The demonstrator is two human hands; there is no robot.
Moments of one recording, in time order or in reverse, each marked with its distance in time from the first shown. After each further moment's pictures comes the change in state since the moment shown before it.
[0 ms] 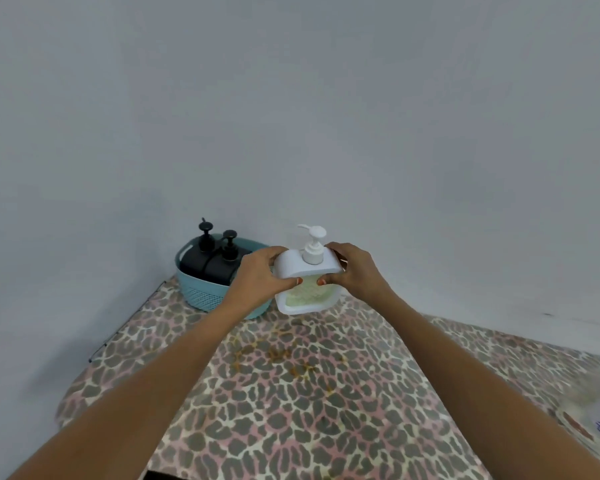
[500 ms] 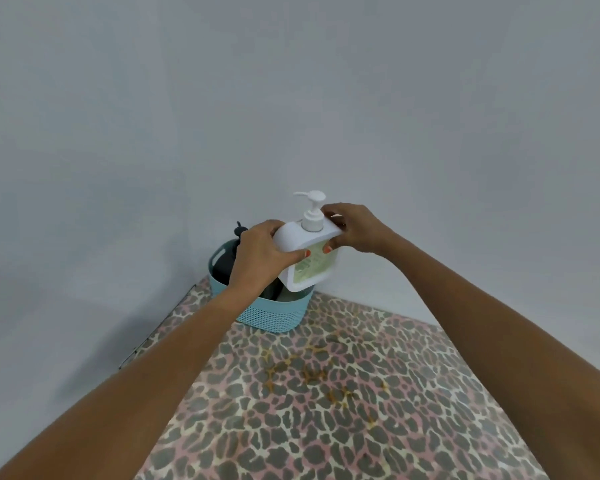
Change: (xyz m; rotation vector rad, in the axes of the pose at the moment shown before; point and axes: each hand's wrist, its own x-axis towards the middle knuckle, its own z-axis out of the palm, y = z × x) left_hand 0.039 -0.019 -0.050 0.034 0.235 -0.089; right_hand 0.108 -0.050 0.005 -0.083 -0.210 -0.143
